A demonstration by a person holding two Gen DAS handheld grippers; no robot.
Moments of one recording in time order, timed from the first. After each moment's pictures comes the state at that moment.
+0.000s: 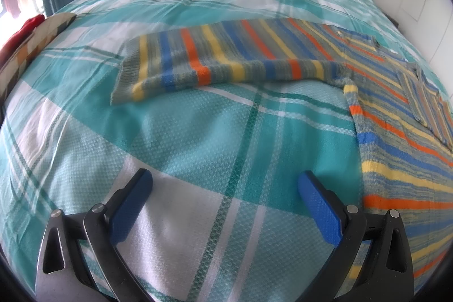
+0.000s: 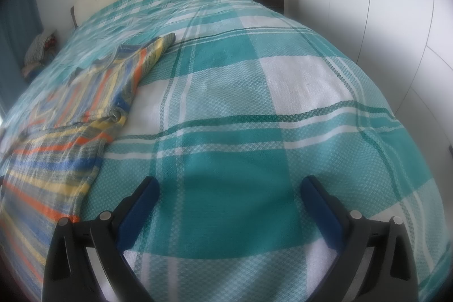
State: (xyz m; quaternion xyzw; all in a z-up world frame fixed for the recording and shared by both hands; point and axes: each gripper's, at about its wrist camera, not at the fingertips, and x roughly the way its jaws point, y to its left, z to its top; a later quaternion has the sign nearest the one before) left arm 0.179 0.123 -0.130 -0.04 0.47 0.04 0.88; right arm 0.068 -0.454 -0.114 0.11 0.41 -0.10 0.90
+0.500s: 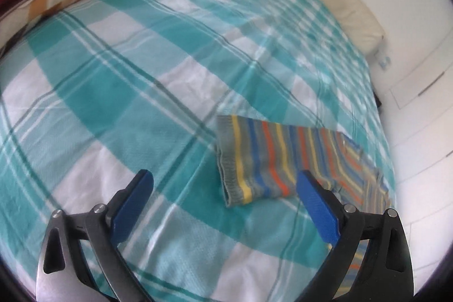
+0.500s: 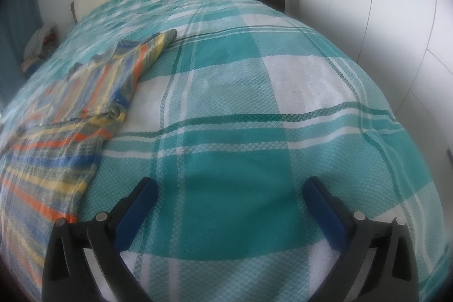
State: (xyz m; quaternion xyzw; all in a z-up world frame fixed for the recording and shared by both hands) left arm 0.226 0.294 -0.076 -0.25 0.47 -0.01 0.85; right arm 0.073 -0.451 -0.118 0.09 0.42 -0.10 0.90
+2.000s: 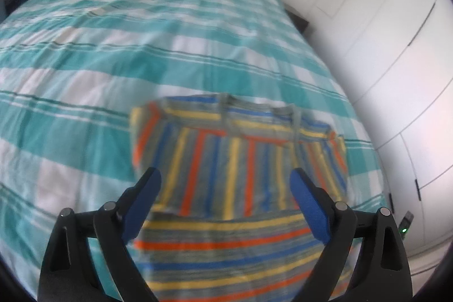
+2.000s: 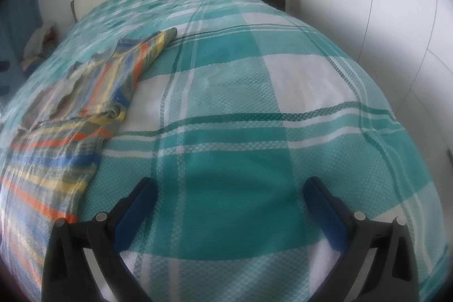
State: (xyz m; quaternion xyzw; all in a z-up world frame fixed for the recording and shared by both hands) left arm 0.283 0.001 -0.005 -0.08 0.46 -0.18 0.86; right arm 0.076 -0.453 -0.117 0.09 0.42 -0.10 0.90
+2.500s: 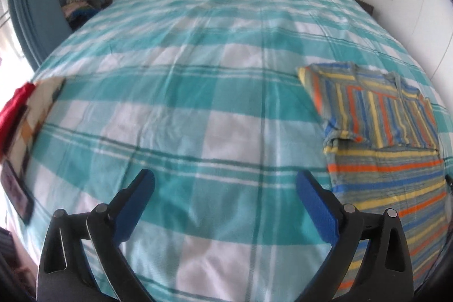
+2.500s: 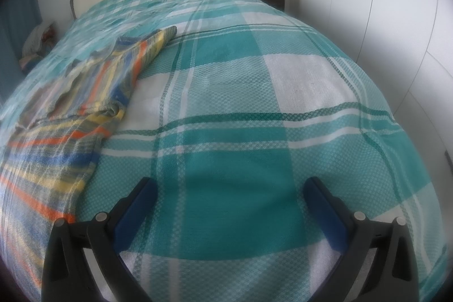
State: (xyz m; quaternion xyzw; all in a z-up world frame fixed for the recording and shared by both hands) left arm 0.227 0.143 -0.048 0.02 0.47 -0.02 0.88; right arm 0.077 -0.451 -0.119 0.08 0.42 -0.11 0.90
